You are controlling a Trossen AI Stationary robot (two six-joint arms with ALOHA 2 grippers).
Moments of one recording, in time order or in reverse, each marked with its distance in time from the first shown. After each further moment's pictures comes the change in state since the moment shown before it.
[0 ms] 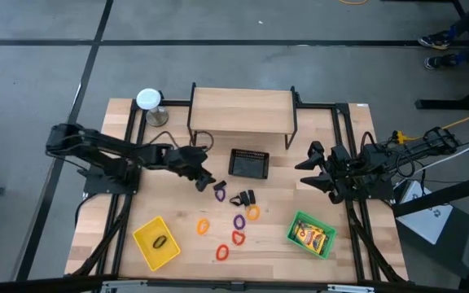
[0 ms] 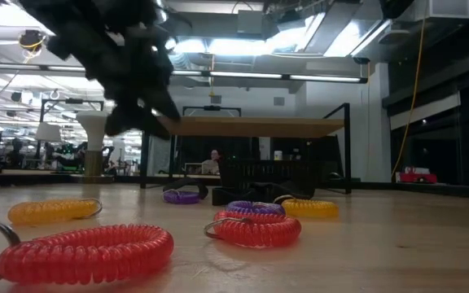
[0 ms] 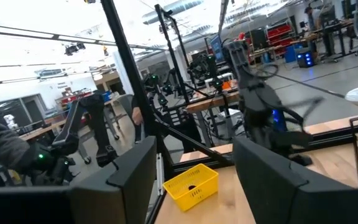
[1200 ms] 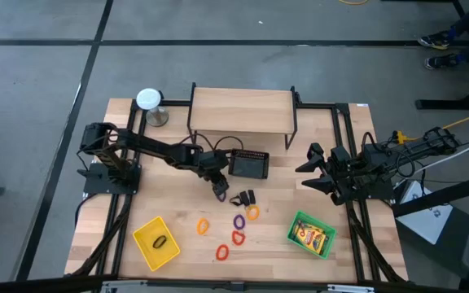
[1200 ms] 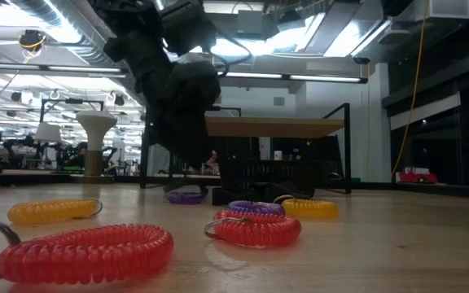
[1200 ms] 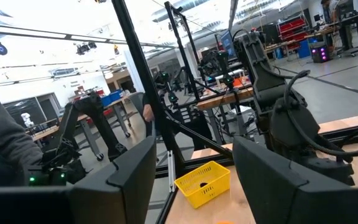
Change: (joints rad) left arm 0.013 0.349 0.341 -0.246 -0.012 0.201; right arm 0.000 0.000 0.000 0.002 -0.043 0.023
